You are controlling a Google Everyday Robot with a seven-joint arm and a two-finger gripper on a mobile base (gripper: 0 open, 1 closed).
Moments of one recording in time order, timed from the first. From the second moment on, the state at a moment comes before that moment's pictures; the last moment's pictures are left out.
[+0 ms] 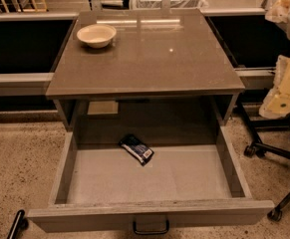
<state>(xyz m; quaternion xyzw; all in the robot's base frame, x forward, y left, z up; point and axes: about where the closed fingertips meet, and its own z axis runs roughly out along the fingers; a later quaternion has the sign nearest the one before) 0.432 -0.202 1.021 -0.60 0.77 -0.08 0.22</state>
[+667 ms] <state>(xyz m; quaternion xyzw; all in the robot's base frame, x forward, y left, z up) 0.442 -0.197 0.994 -0.59 0.77 -0.04 0.24</state>
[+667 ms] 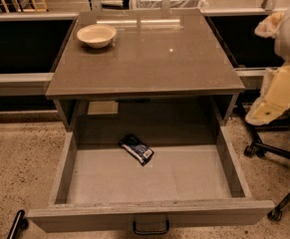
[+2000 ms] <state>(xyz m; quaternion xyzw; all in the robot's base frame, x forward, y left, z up) 0.448 -0.147 0.855 -0.59 0.73 0.08 0.33</state>
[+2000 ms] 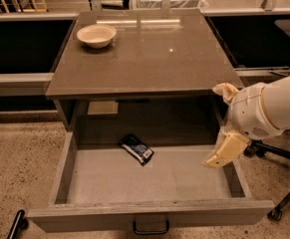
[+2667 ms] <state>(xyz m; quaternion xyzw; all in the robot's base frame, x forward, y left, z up) 0.463 -0.070 0.778 -0.60 0.72 0.17 0.30</state>
